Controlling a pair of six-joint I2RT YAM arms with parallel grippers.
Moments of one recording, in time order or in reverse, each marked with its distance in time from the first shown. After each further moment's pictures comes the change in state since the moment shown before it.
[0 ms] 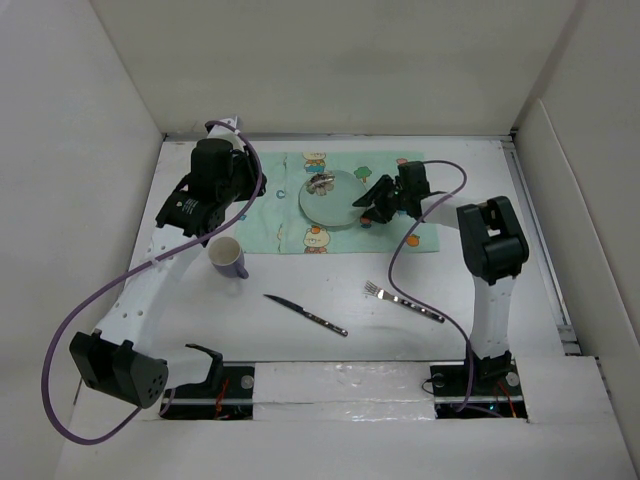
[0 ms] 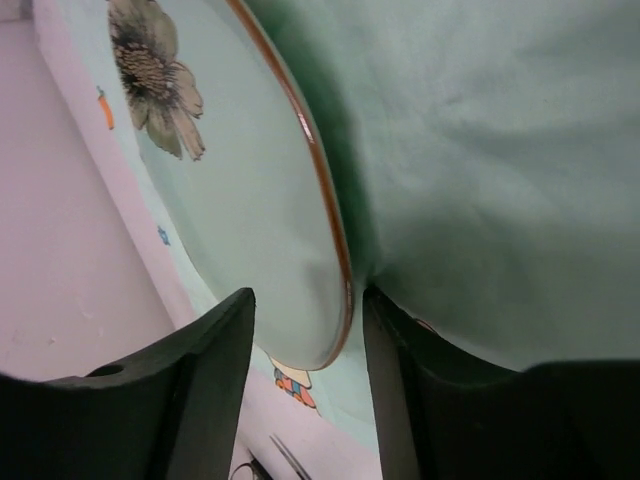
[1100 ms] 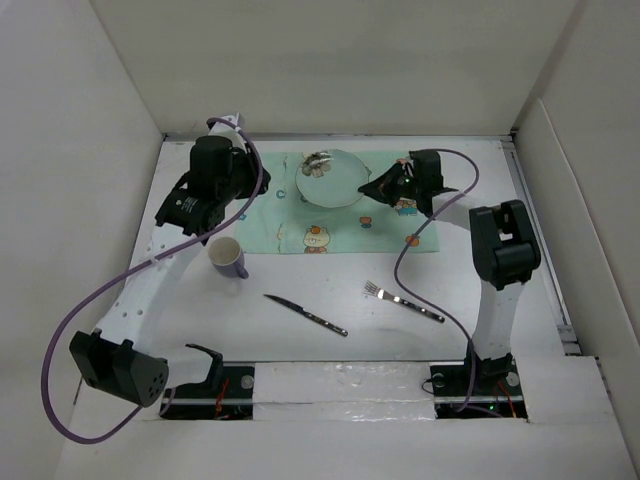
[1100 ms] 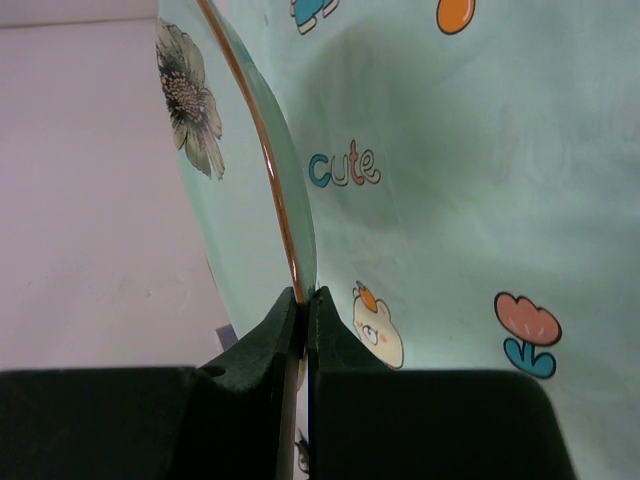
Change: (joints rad) left arm 0.000 0.011 0.020 0.006 0.055 -0.014; right arm -0.052 -0.094 -0.037 0.167 -0.141 0.080
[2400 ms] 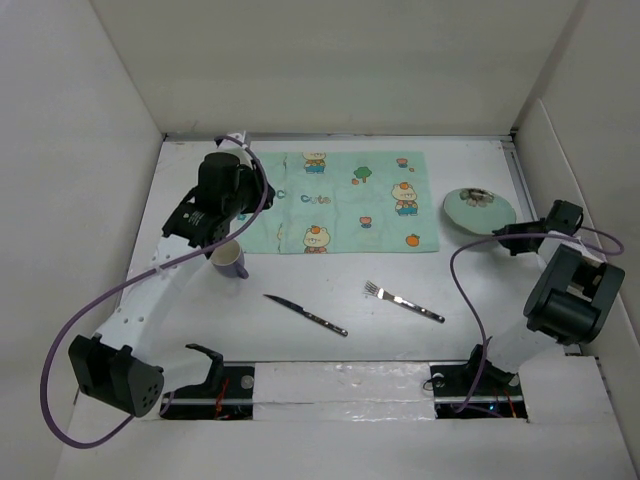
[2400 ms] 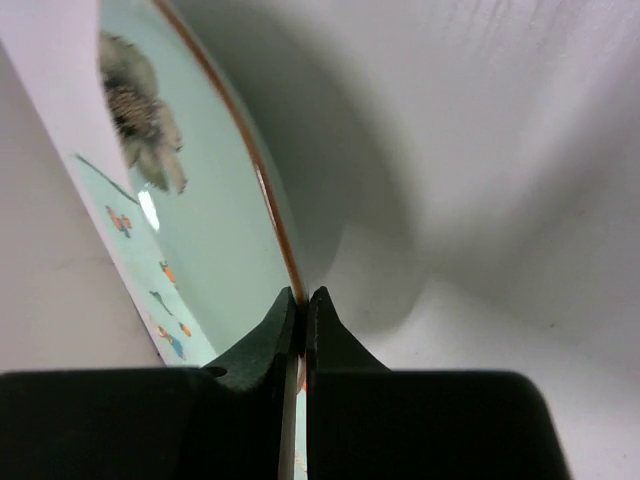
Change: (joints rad) left arm -0.033 -0.051 -0.141 0.054 -0.014 -0.015; right arm -0.776 -0.375 -0.386 -0.452 0.262 -0.098
